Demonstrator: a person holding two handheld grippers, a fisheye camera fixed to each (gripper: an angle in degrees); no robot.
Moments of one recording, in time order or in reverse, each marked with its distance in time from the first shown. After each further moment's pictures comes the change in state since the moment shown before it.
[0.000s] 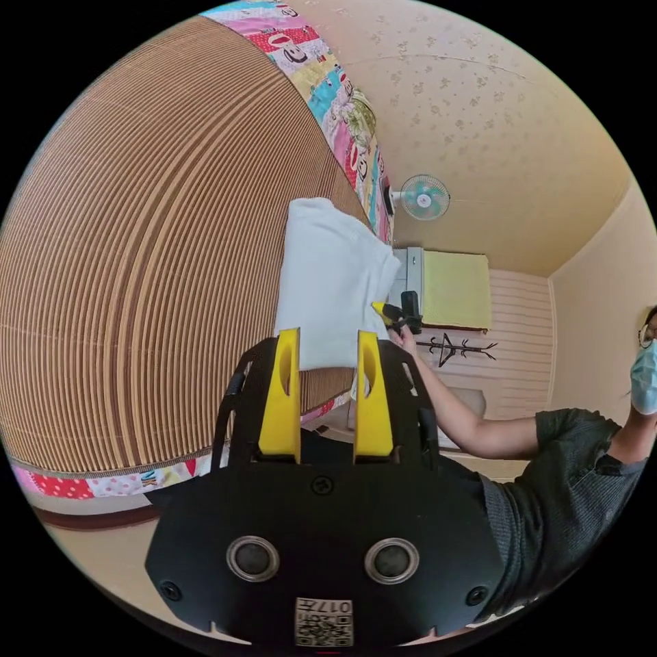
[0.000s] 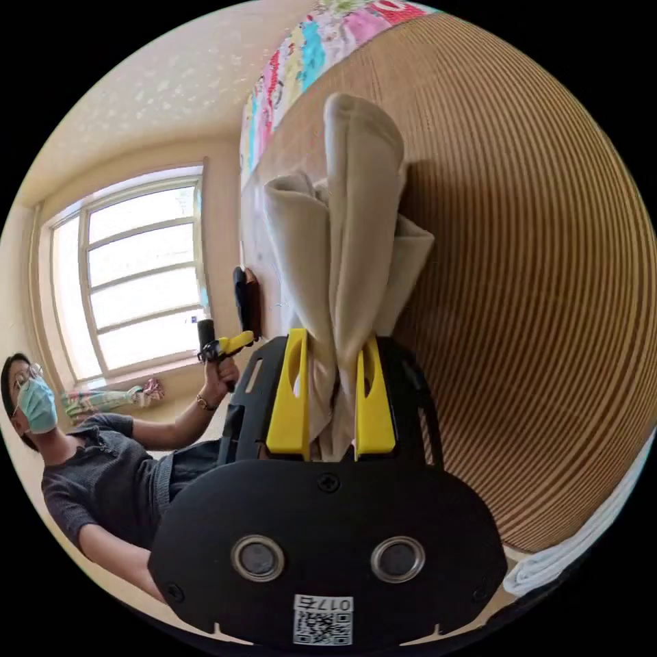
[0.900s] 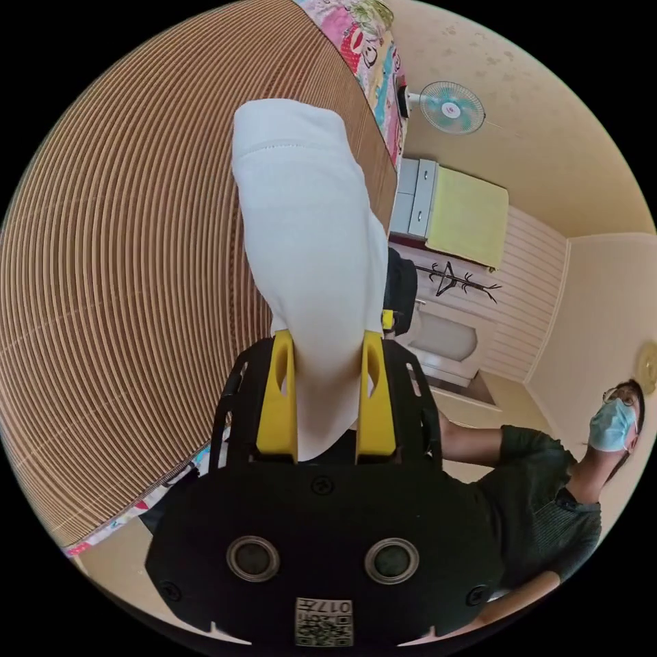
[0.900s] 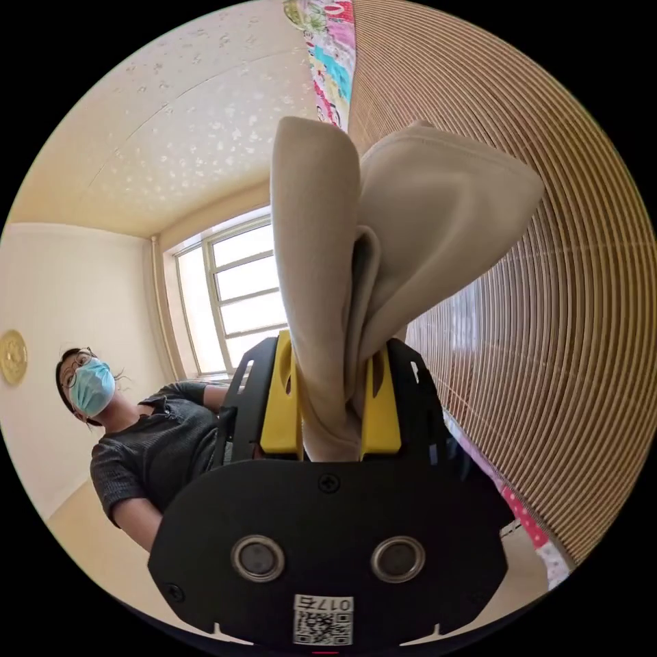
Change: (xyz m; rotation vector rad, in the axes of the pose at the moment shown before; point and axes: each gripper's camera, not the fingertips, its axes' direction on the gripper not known) left arm 0.009 -0.130 0.128 -0.422 0.034 0.031; right arm 0.040 0.135 0.081 0.093 -0.667 -0.161
